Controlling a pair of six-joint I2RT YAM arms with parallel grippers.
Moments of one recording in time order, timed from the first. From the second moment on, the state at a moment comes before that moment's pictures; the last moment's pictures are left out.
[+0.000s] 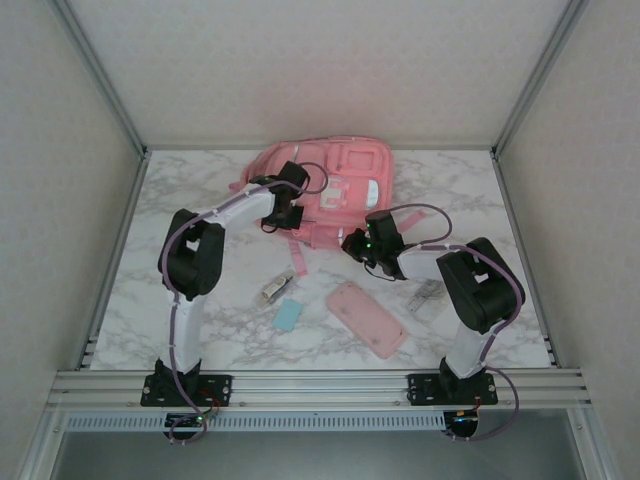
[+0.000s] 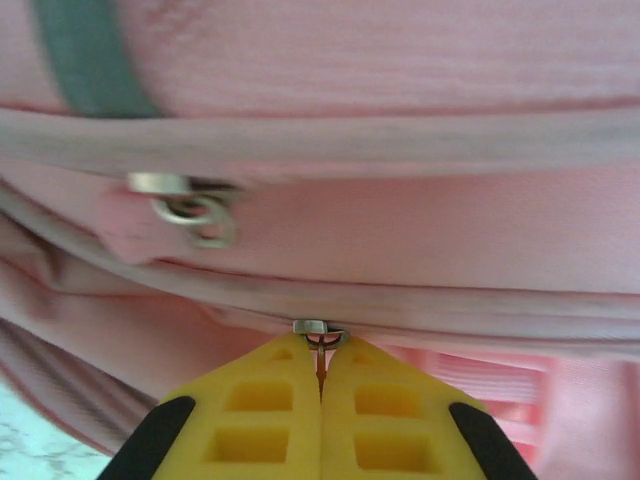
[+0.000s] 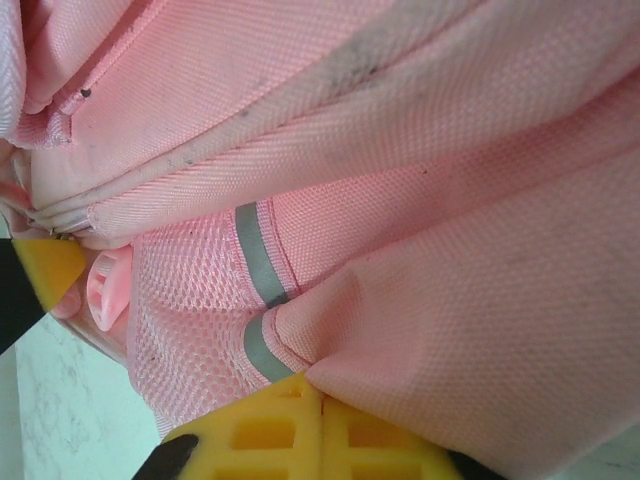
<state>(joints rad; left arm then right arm) -0.51 2.14 1.68 -0.77 -0.14 -0.26 0.51 1.78 0.80 0.25 -0.22 0.95</state>
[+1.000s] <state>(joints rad) -0.58 1.95 1.59 -0.74 0.15 -0.33 0.19 1.67 0.98 -0.09 -0.31 0.78</state>
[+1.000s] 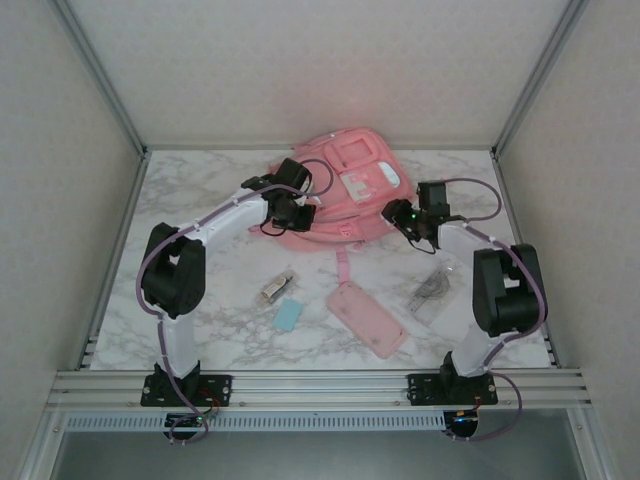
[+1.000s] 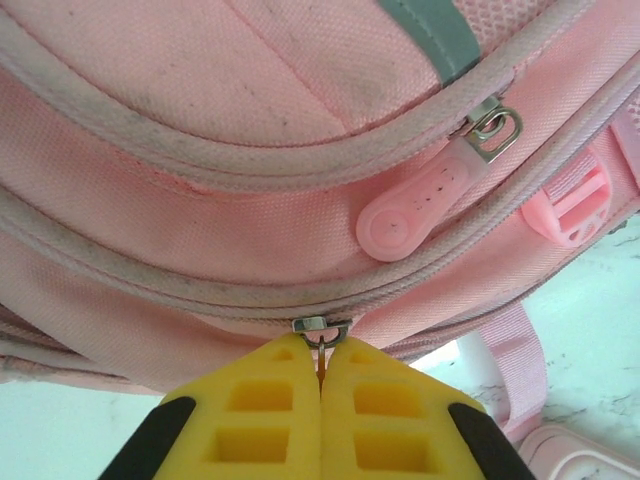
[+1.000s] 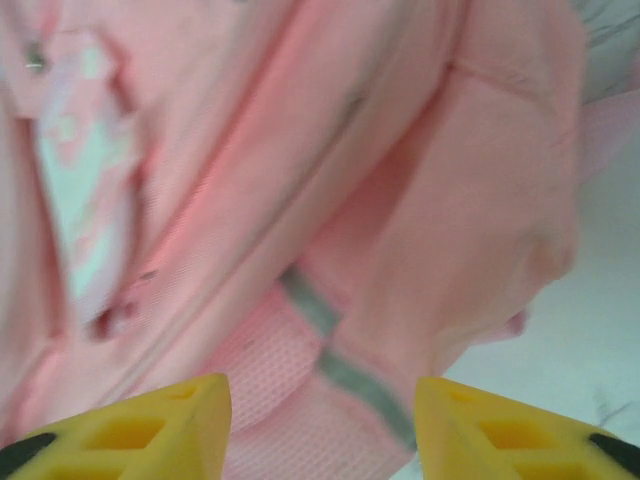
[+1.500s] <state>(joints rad) -0.64 1.95 1.58 -0.72 0.15 -0.36 0.40 1.63 0.85 0.15 -0.41 1.12</state>
